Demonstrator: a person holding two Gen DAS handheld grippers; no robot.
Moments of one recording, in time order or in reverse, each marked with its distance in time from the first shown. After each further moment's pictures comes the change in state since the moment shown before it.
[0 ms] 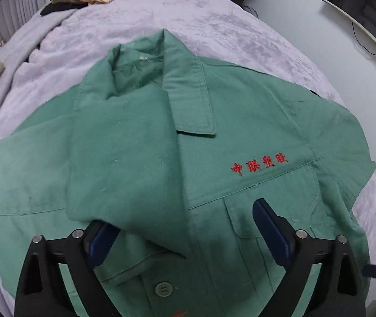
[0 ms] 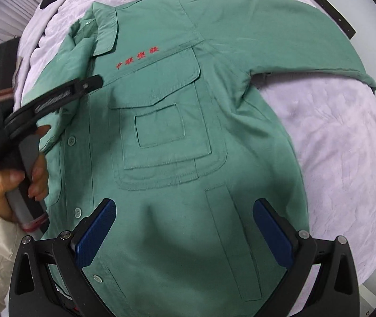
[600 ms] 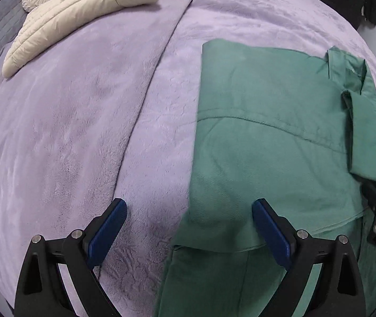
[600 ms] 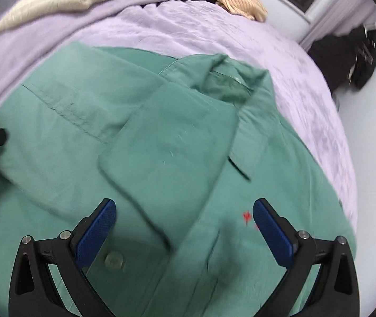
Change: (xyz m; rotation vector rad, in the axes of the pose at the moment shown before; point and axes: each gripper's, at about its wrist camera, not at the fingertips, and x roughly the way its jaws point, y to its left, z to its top) left arm -0.040 0.218 -0.095 -0.404 0.121 0.319; right arm 0.104 0.216 0.079 -0.801 -0.375 -0.380
